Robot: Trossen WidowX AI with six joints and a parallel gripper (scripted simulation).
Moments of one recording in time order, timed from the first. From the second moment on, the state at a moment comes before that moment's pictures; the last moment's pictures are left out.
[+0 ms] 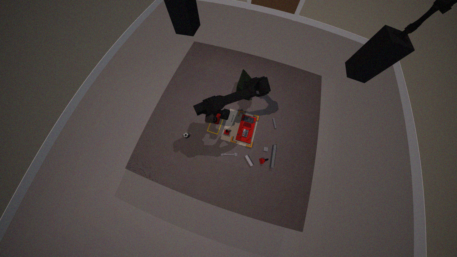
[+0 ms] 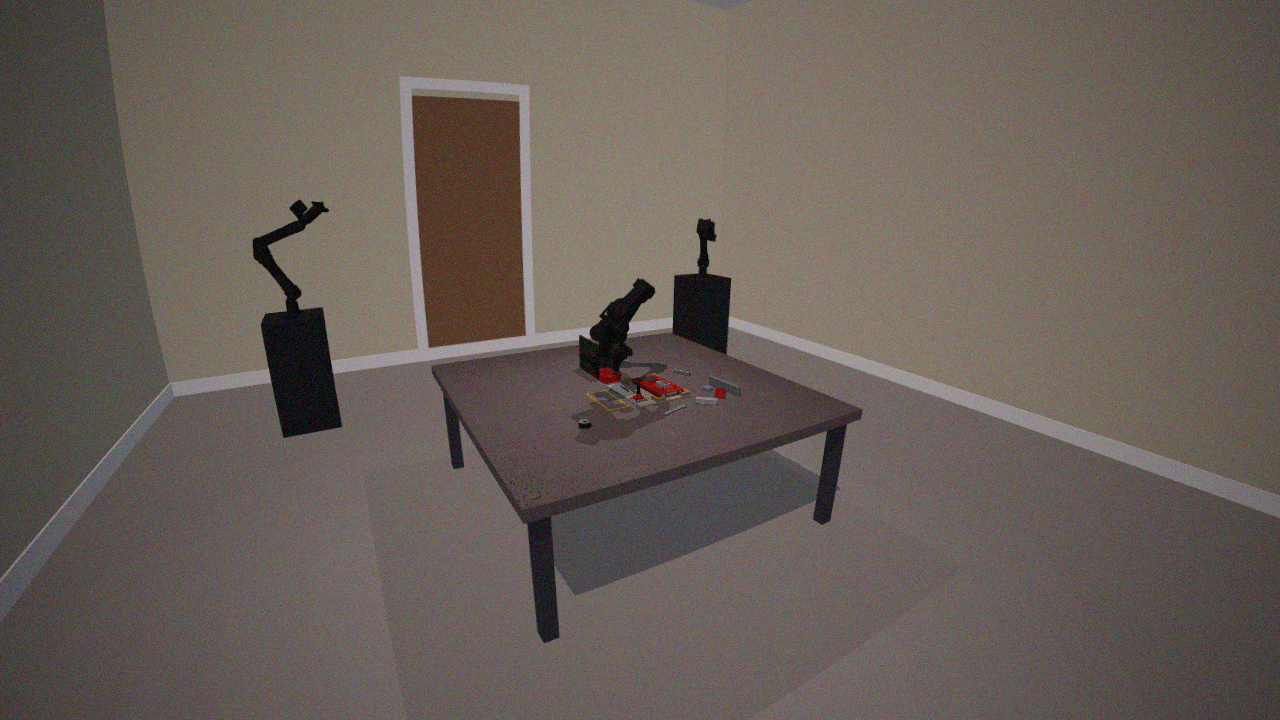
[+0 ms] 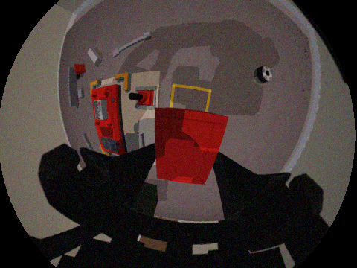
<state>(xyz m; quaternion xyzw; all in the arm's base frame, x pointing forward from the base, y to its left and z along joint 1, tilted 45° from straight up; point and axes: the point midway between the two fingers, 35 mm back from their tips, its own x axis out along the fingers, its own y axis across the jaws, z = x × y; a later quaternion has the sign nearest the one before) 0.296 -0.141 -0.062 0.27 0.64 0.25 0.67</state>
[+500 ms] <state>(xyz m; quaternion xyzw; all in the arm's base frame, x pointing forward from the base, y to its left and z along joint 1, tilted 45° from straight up) 0.297 -0.134 -0.070 0.27 0.64 0.25 0.67</state>
